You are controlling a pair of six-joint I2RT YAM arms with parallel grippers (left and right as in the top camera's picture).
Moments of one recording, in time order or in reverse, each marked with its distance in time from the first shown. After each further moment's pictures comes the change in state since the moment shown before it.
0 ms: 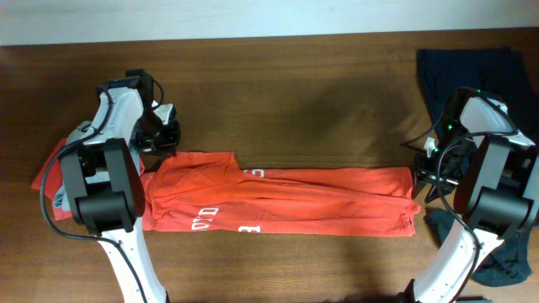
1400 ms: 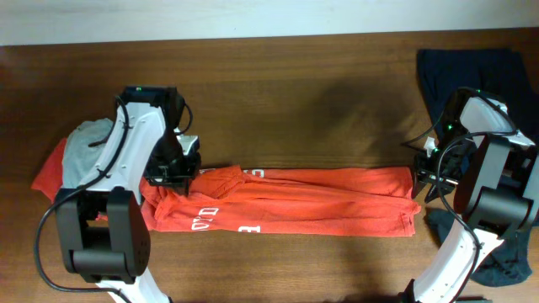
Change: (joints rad) left arm -0.183 -0.370 -0.248 -0.342 -0.048 -0.047; right arm 0.000 0.000 0.000 0.006 0.000 0.000
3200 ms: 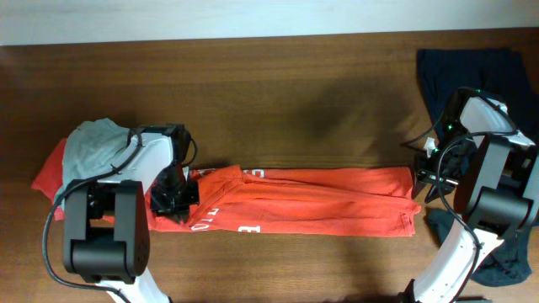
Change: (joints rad) left arm 0.005 0.000 -0.341 0.267 -0.106 -0.253; right arm 0.000 0.000 0.000 -0.008 0.000 0.000
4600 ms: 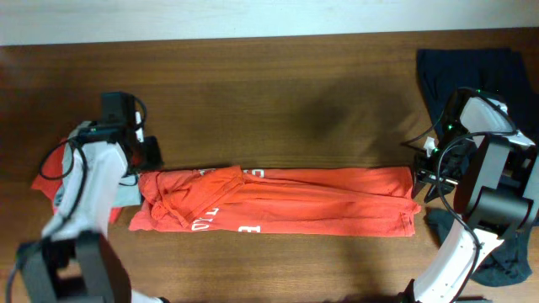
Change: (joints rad) left arm 0.216 -0.216 0.038 0.411 -0.094 0.123; right arm 0.000 0.000 0.000 0.004 -0.008 0.000
